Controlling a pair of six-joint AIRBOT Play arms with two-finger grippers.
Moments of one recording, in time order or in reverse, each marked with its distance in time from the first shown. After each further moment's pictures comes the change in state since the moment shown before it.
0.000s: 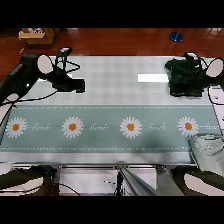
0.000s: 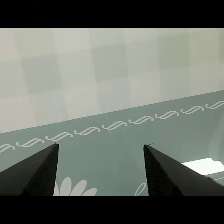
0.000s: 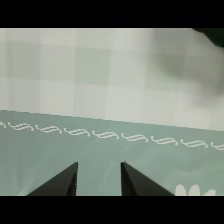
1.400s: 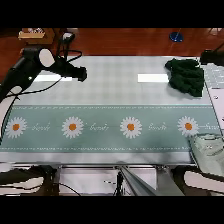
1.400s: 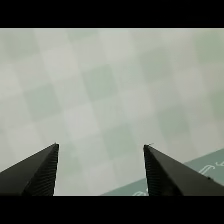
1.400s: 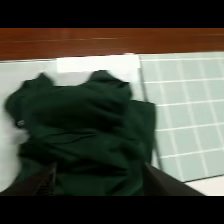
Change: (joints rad) left arm 0.021 -0.075 0.115 0.012 0.195 0.202; right arm -0.219 -0.117 0.192 -0.325 -0.521 0.154
